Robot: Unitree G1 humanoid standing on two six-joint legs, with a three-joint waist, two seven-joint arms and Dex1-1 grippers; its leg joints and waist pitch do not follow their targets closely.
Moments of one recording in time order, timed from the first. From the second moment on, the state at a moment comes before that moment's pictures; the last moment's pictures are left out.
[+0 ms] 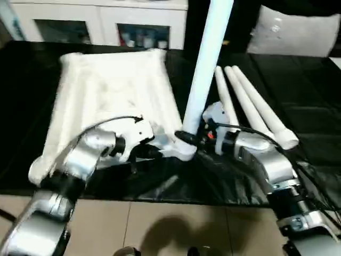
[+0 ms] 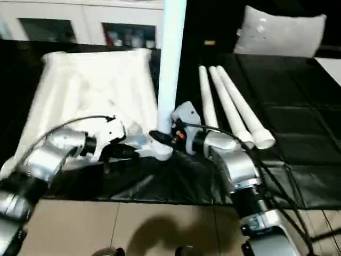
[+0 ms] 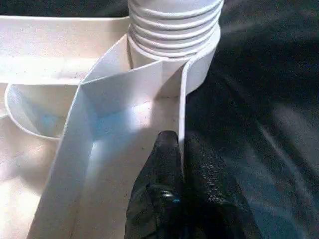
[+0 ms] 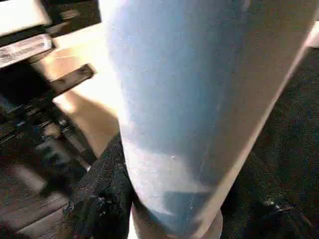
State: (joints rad) left arm -0.53 0.41 -0.28 0.34 0.02 0.33 -1.02; right arm -0.52 -0.24 0.18 0.32 0.19 0.31 0.74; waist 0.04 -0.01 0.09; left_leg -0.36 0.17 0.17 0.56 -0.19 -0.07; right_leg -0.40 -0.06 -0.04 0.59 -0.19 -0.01
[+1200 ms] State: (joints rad) left arm -0.47 0.32 -0.33 0.13 0.10 0.50 -0.79; right arm -0.46 -0.21 0.13 0.40 0.16 0.27 0.63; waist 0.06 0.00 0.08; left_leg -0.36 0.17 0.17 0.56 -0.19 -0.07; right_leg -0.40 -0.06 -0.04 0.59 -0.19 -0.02
